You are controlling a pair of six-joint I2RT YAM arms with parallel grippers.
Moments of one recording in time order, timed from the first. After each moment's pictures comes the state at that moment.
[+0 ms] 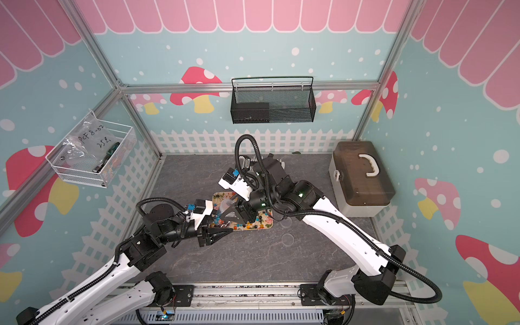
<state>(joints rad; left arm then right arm) -0.67 0.76 0.66 -0.06 0.65 -0.03 0.86 1.37 1.59 -0.82 -0.64 -0.03</state>
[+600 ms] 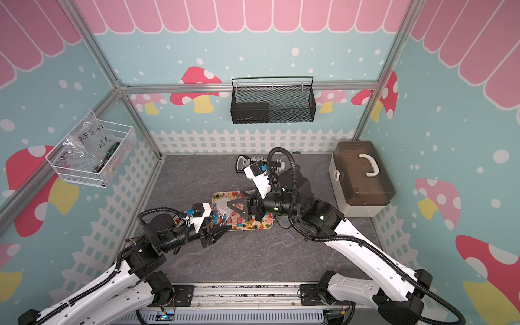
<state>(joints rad) -0.73 0.69 0.54 0.02 0.36 -0.02 0.85 1.10 1.28 -0.39 -0.36 0.40</state>
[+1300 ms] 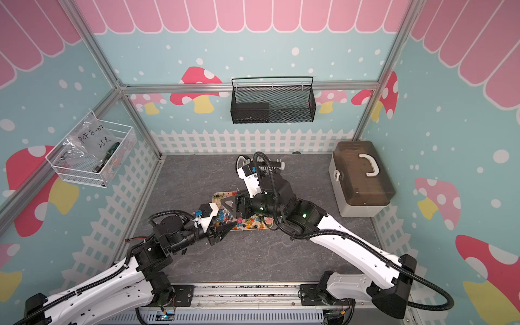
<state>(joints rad) -0.83 0.76 0.52 0.12 0.16 0.02 0.93 1.20 1.27 -0.39 -0.18 0.49</state>
